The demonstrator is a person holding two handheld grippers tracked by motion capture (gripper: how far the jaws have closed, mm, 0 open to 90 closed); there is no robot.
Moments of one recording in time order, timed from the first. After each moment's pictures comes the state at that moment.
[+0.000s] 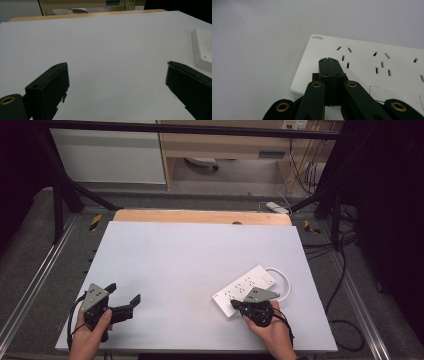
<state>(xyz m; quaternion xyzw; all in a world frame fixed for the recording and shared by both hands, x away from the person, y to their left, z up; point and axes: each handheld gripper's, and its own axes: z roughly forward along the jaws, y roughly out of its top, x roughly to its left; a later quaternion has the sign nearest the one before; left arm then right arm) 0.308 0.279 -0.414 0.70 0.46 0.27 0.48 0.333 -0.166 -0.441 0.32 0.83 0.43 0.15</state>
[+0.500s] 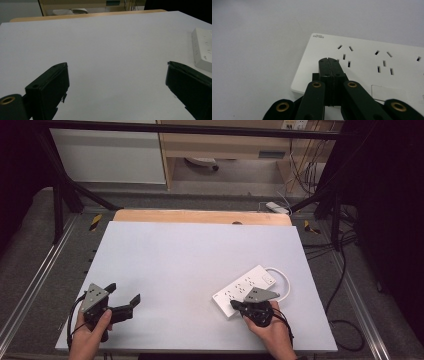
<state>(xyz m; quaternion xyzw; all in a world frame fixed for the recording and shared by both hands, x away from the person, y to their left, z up) 0.308 0.279 -0.414 0.69 0.46 0.27 0.49 0.334 -0.166 -0.442 0.32 0.83 0.43 0.14</state>
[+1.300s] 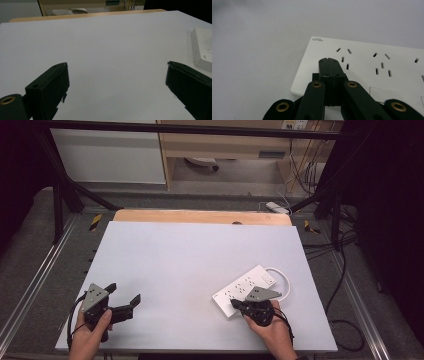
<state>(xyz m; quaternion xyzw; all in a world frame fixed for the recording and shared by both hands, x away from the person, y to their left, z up) 0.307 0.279 -0.414 0.70 0.46 0.27 0.49 0.335 -0.169 -0.441 0.32 0.82 0.44 0.14</state>
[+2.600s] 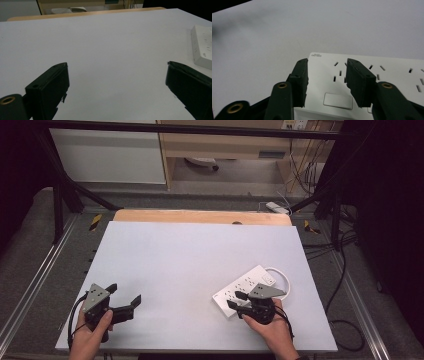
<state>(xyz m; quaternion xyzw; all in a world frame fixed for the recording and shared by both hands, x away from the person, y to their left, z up) 0.308 0.277 -0.415 0.70 0.46 0.26 0.48 0.337 -0.171 -0.434 0.34 0.79 0.48 0.14</state>
